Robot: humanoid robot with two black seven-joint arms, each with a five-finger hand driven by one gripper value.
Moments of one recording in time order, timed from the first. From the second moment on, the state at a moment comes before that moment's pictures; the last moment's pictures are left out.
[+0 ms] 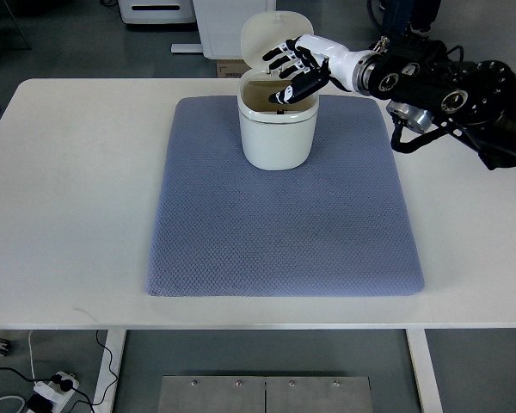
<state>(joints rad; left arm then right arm) -0.02 0.00 -0.10 -0.16 0.00 0.21 -0.12 1.59 -0.08 -0.53 0.69 0.00 0.02 0.15</state>
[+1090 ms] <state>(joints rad) -0.02 0.00 -0.10 -0.16 0.00 0.21 -0.12 1.59 -0.24 -0.53 0.69 0.00 0.04 0.14</state>
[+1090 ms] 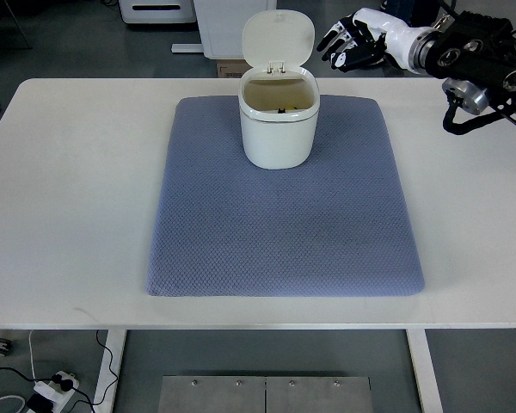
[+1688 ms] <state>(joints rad) -0.02 0.00 -0.10 -0.16 0.00 0.21 -0.12 1.48 -0.35 -0.44 0.69 0.00 0.03 0.16</state>
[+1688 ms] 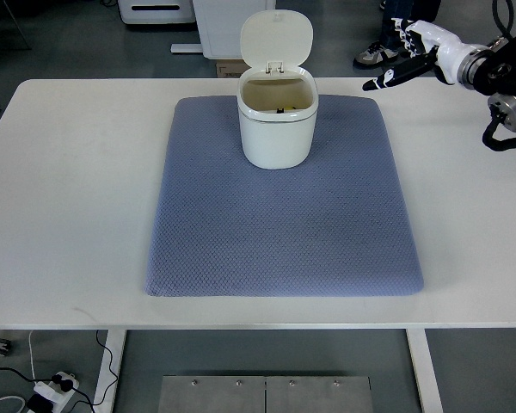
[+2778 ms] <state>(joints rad) -0.02 0.00 -0.10 -0.16 0.00 0.21 -0.12 1.05 -0.34 0.41 0.61 0.00 0.04 0.12</state>
